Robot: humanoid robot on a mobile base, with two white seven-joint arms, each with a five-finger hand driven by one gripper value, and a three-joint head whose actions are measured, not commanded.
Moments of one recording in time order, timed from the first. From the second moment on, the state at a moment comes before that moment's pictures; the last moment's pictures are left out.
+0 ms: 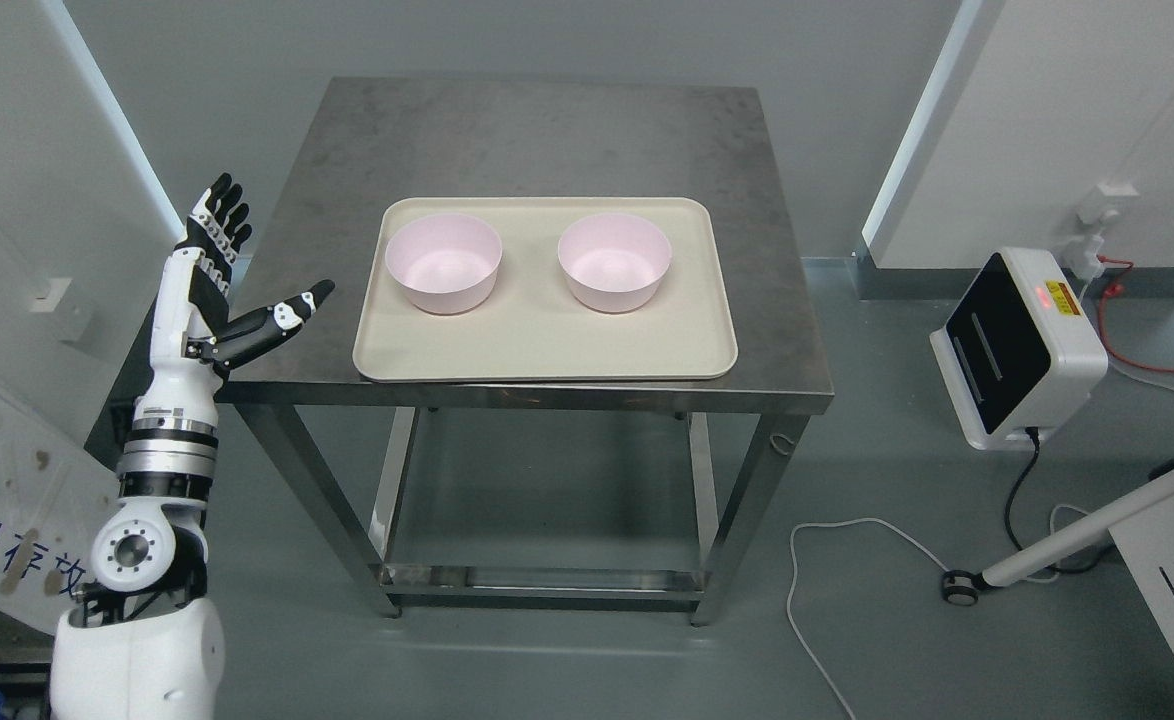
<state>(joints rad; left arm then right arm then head) -0.39 0.00 0.27 -1.52 -0.05 -0.17 -0.19 0.05 0.00 0.00 -0.05 0.00 -0.19 0.00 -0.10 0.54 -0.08</state>
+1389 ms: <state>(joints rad) -0.82 0.22 -0.04 -1.15 -0.40 0.03 -0.52 0.05 0.00 0.00 -0.05 0.00 -0.19 0.00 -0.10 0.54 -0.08</state>
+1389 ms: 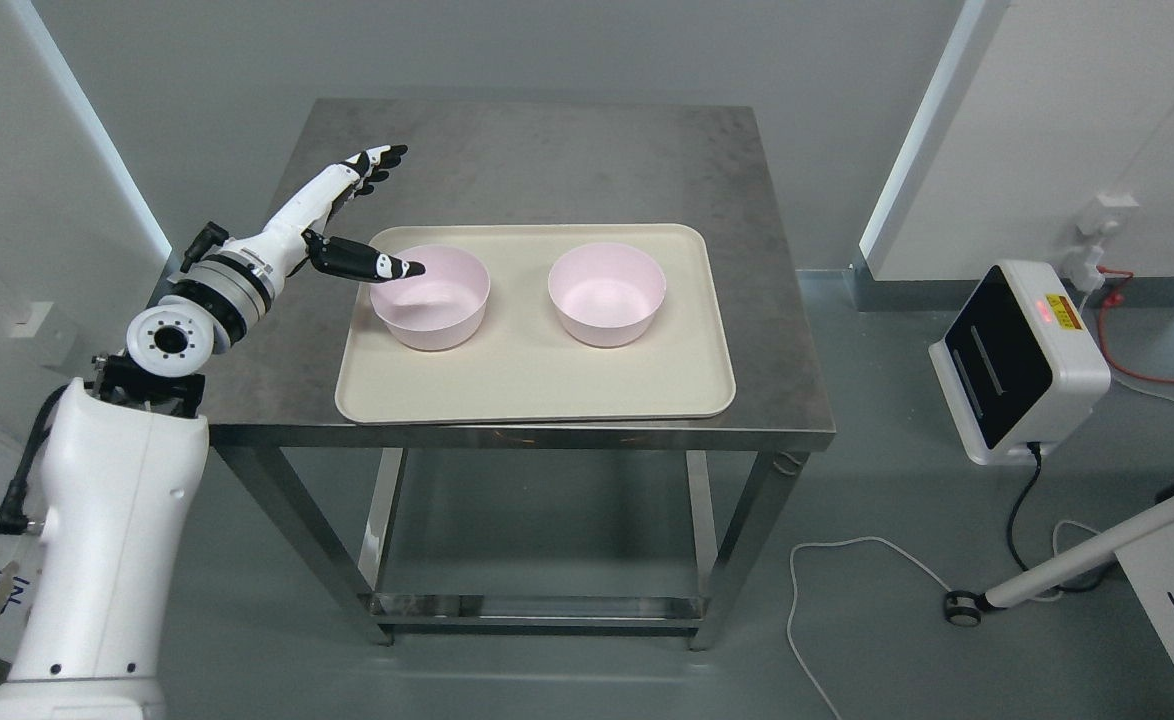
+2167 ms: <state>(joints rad) -0.92 0.20 -0.15 -0.97 -0.46 0.09 -0.54 0.05 0.00 0.00 -0.05 0.00 -0.19 0.00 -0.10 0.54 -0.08</state>
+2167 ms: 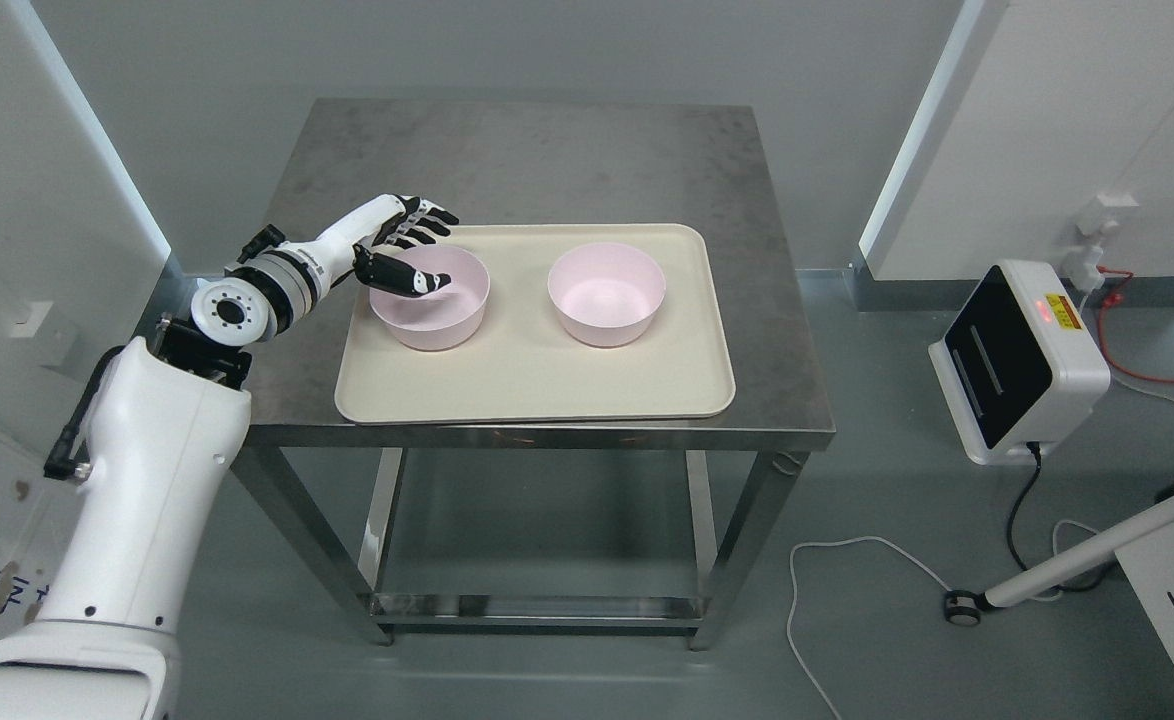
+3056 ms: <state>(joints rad) -0.95 0.16 -0.18 -0.86 -0.63 -0.05 -0.45 0.05 0.00 0.00 -0.05 0.00 -0.19 0.00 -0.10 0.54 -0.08</state>
